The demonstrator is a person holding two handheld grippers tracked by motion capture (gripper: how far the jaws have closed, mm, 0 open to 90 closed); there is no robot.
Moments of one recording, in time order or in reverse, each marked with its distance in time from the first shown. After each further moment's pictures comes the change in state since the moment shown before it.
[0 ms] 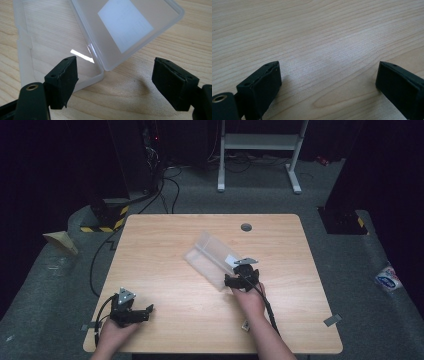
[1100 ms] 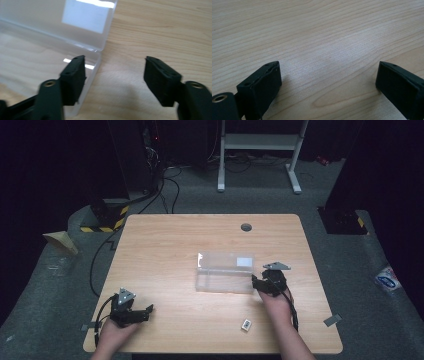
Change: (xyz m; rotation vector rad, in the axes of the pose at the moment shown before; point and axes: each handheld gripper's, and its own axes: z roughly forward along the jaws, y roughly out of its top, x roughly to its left) left arm 0.000 0.000 0.000 -0.002 0.001 -0.003; right arm -0.068 -0.032 -0.044 -0.065 -0.053 0.038
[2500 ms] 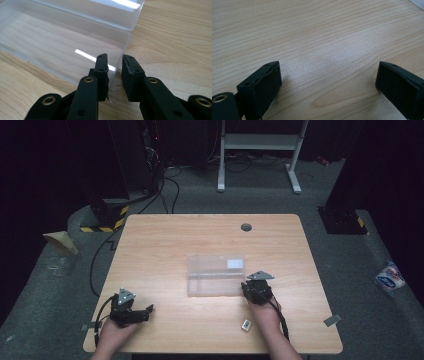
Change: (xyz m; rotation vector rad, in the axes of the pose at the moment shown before) left arm -0.001 0.000 0.000 -0.002 0.001 -0.007; right arm 0.046 -0.018 0.007 0.021 0.096 -0.090
